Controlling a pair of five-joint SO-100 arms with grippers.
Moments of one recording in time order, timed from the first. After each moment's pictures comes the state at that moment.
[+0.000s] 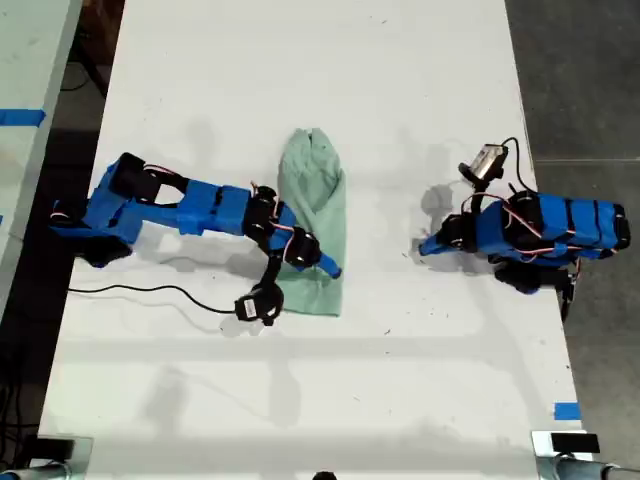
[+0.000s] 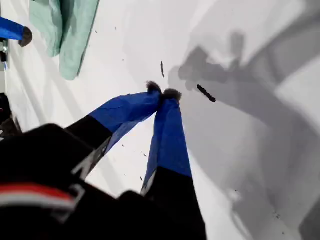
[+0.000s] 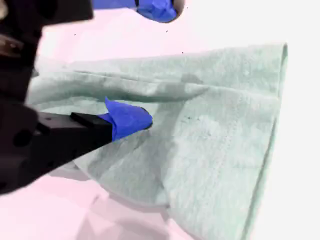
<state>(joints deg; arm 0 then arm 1) -0.3 63.0 57.4 72.1 6.8 5.6 199.8 175.3 75.2 -1.8</state>
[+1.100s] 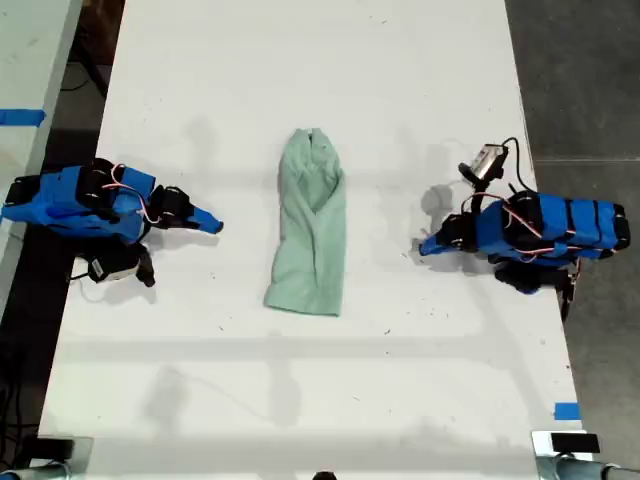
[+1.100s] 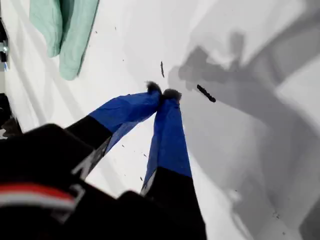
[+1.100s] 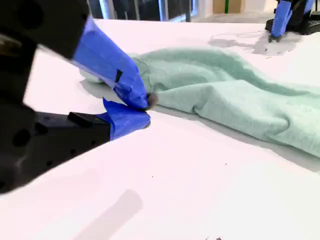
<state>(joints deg) -6.6 206.3 183.0 59.2 2.4 5.6 199.8 175.3 75.2 -1.8</state>
